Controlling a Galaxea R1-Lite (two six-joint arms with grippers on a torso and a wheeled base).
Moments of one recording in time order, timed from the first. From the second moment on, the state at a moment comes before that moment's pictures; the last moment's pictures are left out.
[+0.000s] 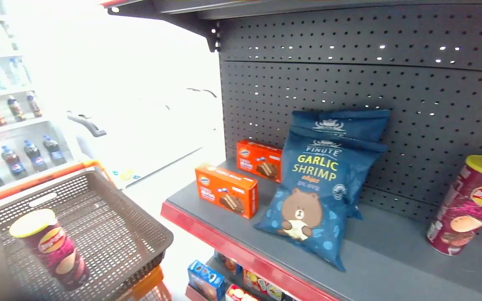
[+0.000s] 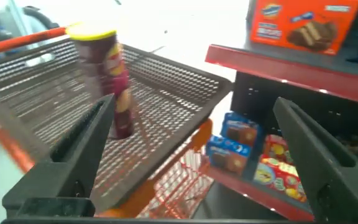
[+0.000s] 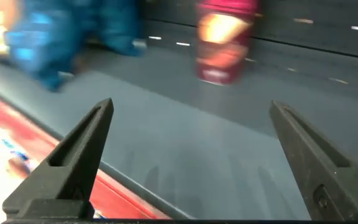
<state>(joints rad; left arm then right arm) 0.00 0.00 0.00 0.00 0.01 -0.01 0.00 0.00 0.00 -0.01 0.01 -0.01</state>
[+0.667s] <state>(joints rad) 0.00 0.00 0.00 0.00 0.03 -0.01 0.00 0.00 0.00 -0.01 0.00 -0.01</state>
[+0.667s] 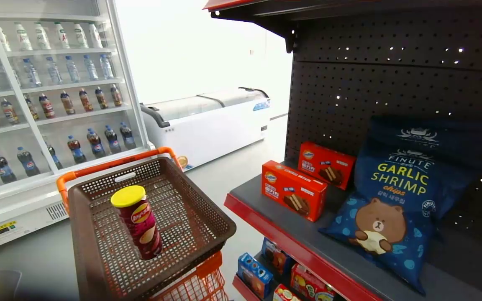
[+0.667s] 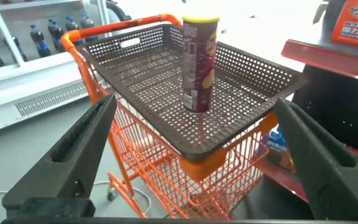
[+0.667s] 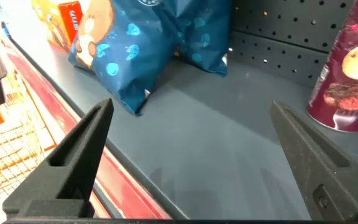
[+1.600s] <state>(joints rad) 0.02 0.67 -0.54 0.23 -0.01 0.07 0.00 0.00 0.00 -0.01 0.00 -0.01</state>
